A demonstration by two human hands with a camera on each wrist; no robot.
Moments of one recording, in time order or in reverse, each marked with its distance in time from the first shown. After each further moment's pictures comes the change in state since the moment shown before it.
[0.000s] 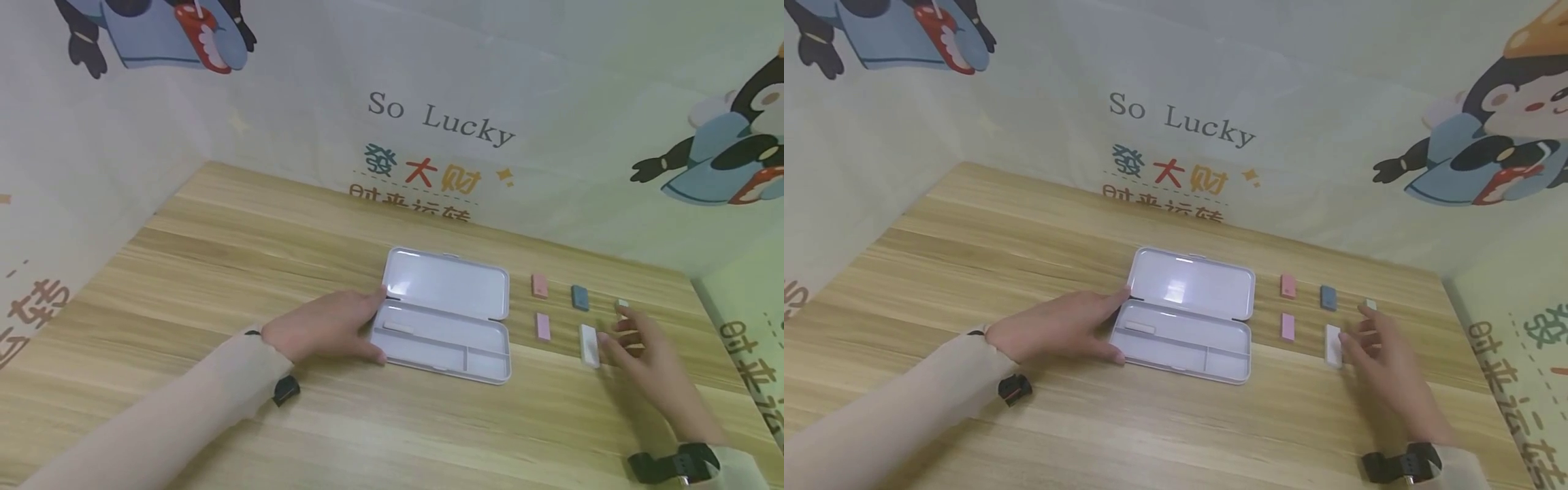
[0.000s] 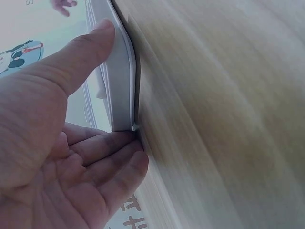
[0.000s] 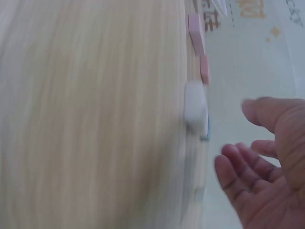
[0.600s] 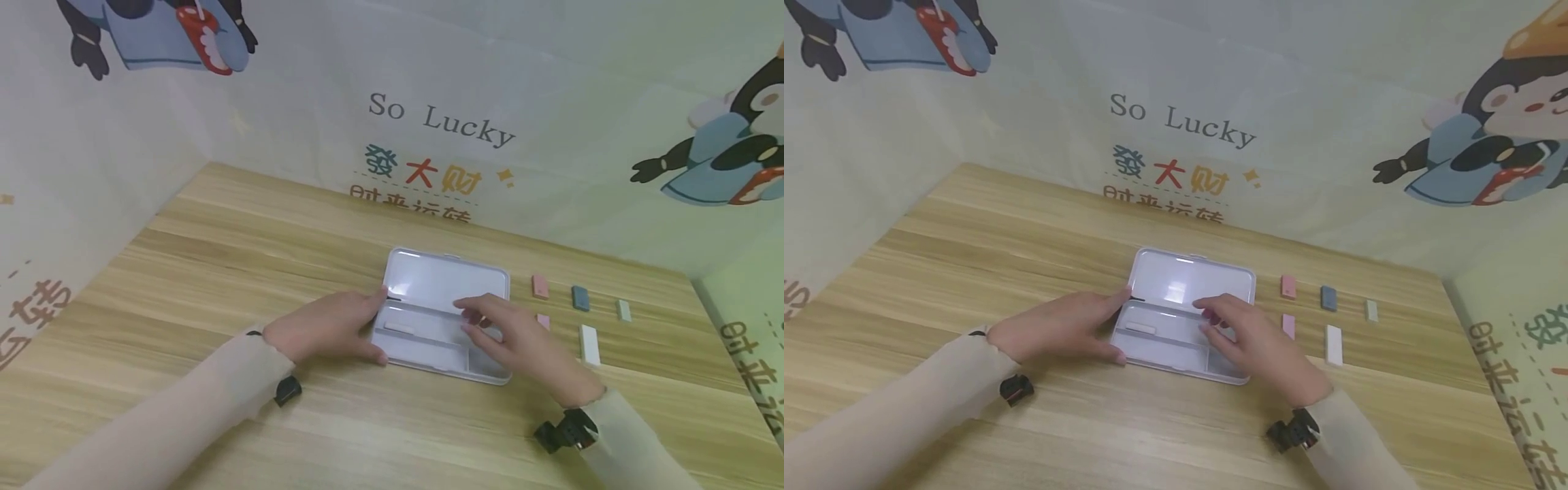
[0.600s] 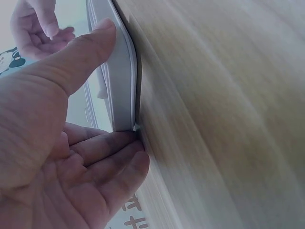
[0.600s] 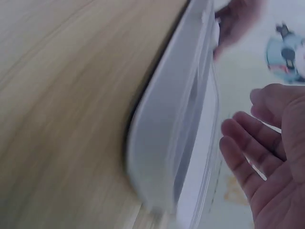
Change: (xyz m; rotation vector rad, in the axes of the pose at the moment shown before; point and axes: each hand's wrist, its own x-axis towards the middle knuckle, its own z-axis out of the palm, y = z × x) left_hand -0.001 0.001 0.000 -0.008 0.004 -0.005; right_hand 0.053 -0.143 0.080 0.015 -0.162 -0.560
